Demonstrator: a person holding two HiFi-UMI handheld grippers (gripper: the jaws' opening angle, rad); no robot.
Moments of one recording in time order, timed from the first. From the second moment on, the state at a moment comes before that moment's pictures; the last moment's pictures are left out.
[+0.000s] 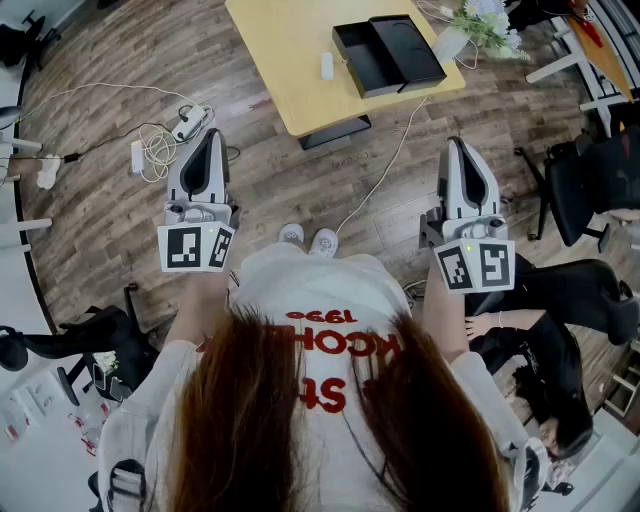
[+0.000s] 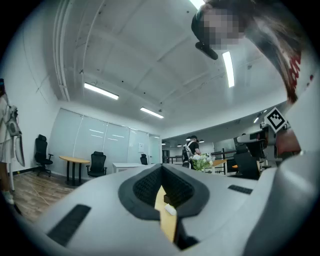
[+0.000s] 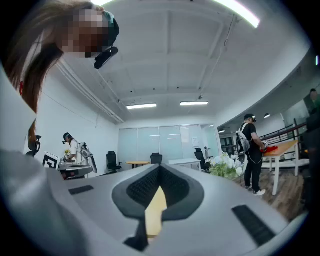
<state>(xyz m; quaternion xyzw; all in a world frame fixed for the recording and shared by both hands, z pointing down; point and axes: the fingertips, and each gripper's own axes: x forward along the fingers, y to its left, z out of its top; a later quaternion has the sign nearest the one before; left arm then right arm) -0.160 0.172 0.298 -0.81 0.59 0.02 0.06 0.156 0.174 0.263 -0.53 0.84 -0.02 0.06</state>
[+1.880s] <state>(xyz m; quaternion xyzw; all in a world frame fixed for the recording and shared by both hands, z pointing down) -0.193 -0.170 0.339 -0.86 0.51 -0.01 0.02 0.006 -0.103 0.500 -0.46 0.82 -0.33 -0.11</state>
